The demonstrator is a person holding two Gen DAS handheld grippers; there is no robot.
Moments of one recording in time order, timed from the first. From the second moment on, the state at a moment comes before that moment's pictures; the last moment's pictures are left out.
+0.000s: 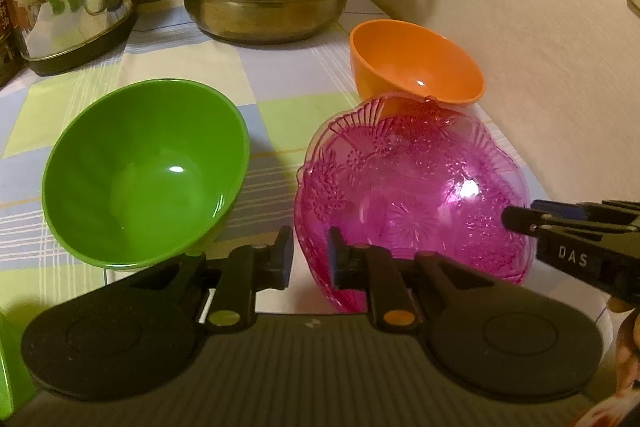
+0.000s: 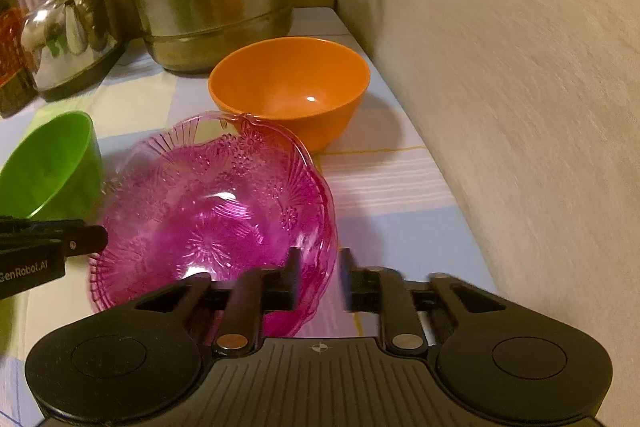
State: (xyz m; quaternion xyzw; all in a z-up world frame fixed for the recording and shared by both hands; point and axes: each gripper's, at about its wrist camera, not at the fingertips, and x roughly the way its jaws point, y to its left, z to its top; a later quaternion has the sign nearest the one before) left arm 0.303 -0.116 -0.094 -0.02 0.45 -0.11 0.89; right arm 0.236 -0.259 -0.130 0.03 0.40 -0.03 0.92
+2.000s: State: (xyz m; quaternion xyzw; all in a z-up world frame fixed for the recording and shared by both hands) left arm 0.127 -0.034 -0.027 -0.05 0.39 -0.05 0.92; right arm 0.088 -0.204 -0.073 0.13 0.37 0.04 0.92
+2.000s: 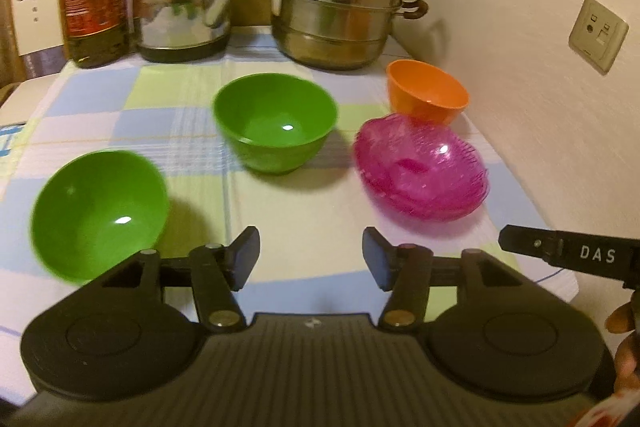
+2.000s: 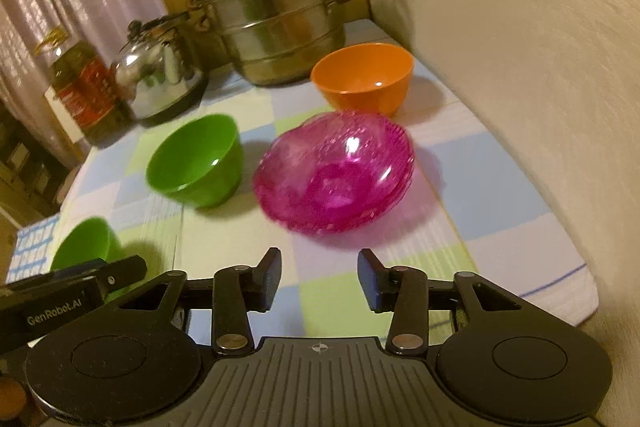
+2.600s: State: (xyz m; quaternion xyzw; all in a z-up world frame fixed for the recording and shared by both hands) left arm 0.074 0.015 -0.039 -0.06 0.41 0.00 0.91; right arm 0.055 -0.144 -0.082 0.09 0.40 0.08 0.91
